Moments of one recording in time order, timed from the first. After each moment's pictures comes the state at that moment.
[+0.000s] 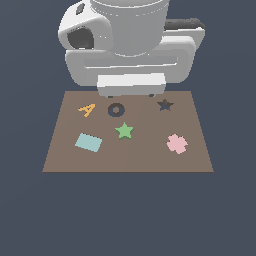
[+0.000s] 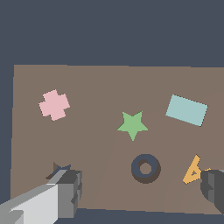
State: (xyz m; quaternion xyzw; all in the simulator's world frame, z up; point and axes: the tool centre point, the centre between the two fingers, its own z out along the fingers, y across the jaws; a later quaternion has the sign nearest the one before) arm 0.007 0.005 0.186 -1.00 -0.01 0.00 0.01
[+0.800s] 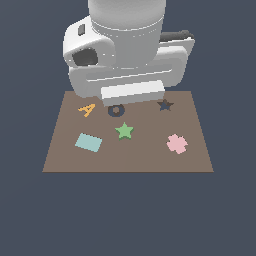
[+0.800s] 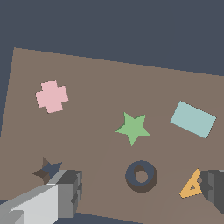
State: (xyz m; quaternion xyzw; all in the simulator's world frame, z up) arm 0.009 0.002 0.169 -1.00 -0.07 0.00 0.01
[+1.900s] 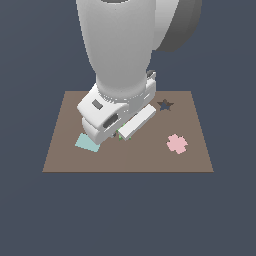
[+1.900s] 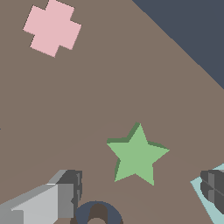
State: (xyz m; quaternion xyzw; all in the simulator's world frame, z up) arm 0.024 -0.010 0.079 -0.93 -0.38 0.00 0.00
